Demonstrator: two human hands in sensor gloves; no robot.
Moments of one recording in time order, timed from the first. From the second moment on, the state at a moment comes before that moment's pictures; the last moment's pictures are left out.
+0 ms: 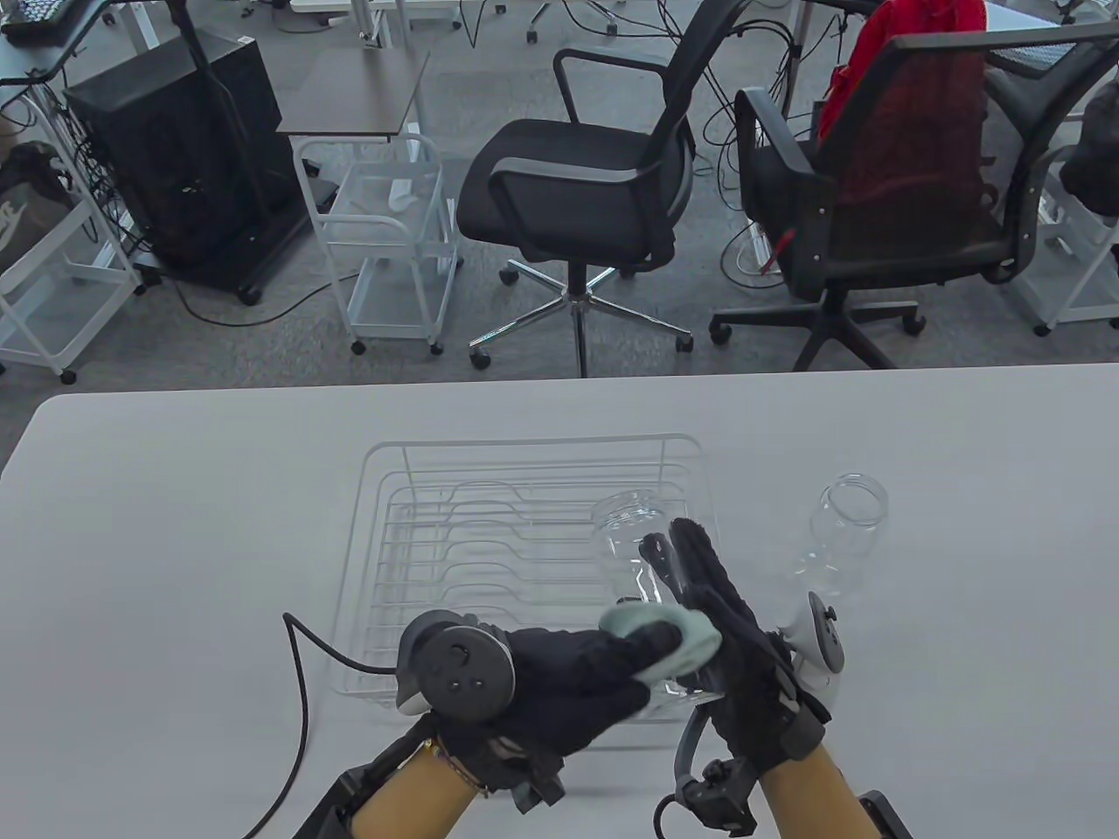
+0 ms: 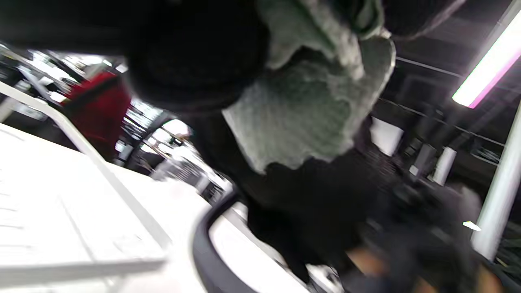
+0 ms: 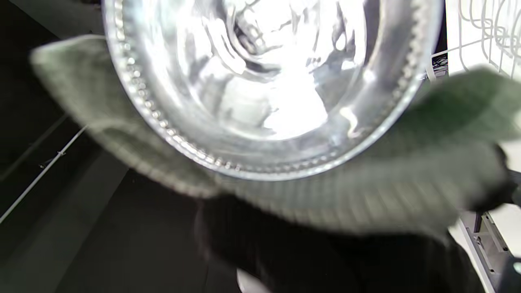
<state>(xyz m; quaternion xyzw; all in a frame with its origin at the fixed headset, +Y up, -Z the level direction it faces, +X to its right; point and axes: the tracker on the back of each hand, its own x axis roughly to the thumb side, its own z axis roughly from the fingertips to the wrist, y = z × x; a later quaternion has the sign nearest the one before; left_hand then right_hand) -0.085 -0.611 -0.264 0.04 -0.49 0.37 0.78 0.126 -0.690 -0.290 0.22 0.12 0.47 0.85</state>
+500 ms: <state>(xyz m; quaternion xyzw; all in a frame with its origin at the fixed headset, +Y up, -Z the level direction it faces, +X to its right) -0.099 -0.610 -0.277 0.08 -0.41 0.39 0.82 0.124 -0.685 -0.288 0.24 0.14 0.47 0.84</state>
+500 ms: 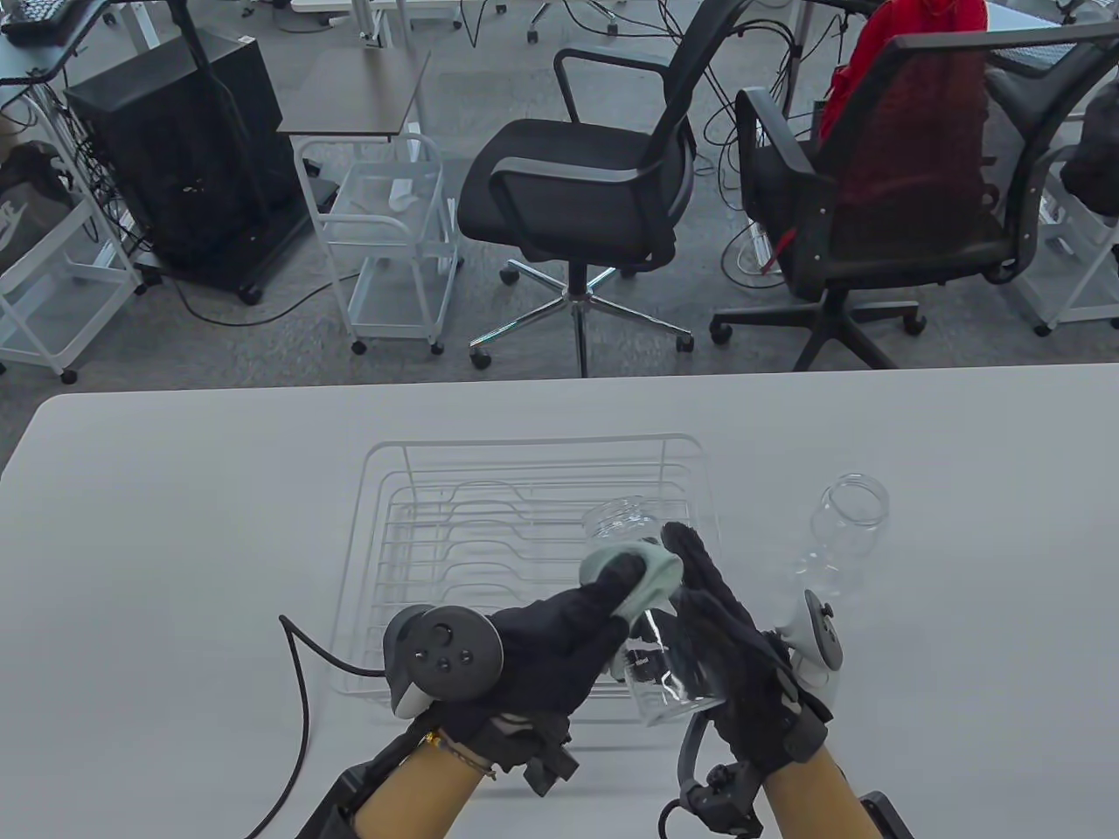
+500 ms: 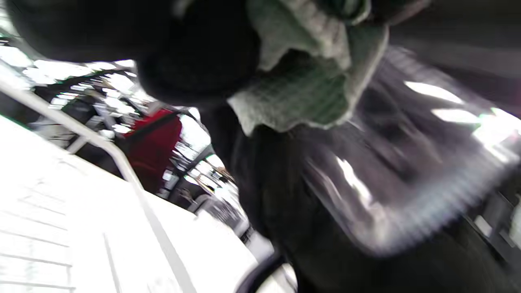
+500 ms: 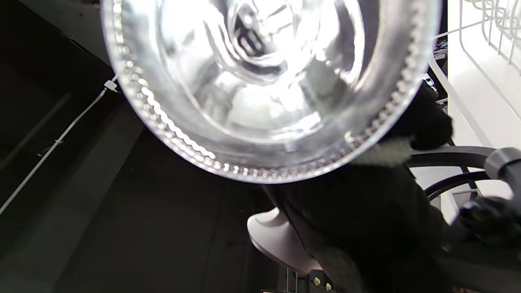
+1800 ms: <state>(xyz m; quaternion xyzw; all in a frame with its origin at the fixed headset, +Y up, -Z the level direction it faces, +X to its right) -0.086 -0.612 -0.270 -0.03 -0.47 0.39 0.79 0.126 -0.690 -0.291 0.23 0.11 0.48 0.84</state>
